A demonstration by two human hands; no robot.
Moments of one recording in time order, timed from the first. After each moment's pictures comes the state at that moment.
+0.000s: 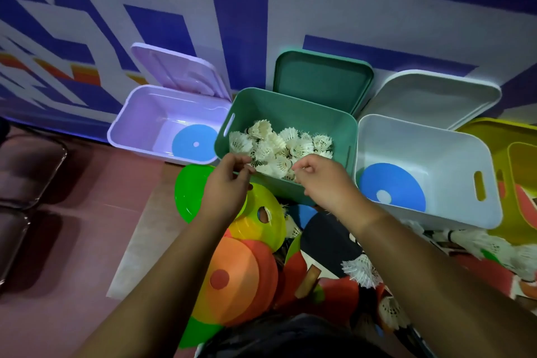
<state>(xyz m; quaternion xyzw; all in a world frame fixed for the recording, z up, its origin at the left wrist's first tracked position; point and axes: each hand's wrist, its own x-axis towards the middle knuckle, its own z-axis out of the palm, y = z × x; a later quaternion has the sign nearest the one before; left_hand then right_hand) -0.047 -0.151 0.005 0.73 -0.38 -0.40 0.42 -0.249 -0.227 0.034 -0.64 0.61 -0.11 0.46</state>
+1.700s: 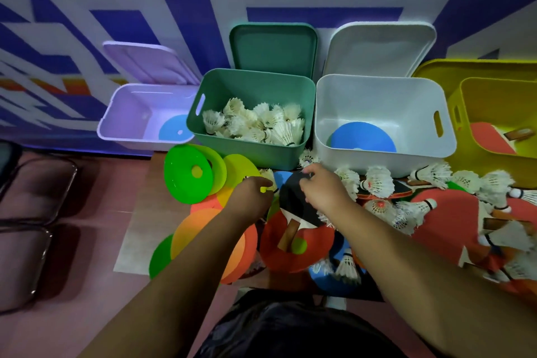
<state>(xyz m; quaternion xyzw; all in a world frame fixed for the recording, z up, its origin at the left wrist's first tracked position) -0.157 -0.089 -0.028 0.74 -0.53 -0.39 0.13 -0.345 -0.136 -0.030 -0.56 0.68 -0.09 0.46</state>
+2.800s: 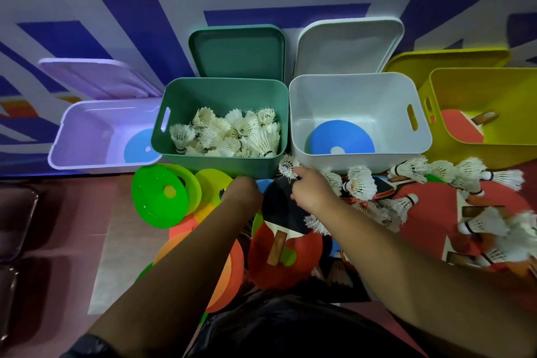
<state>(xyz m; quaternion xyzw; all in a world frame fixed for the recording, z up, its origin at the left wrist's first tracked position) -0.170 -0.168 -0.074 0.74 -0.56 -0.36 -0.09 -0.356 -0.170 -0.055 -0.49 0.71 -0.08 0.50</state>
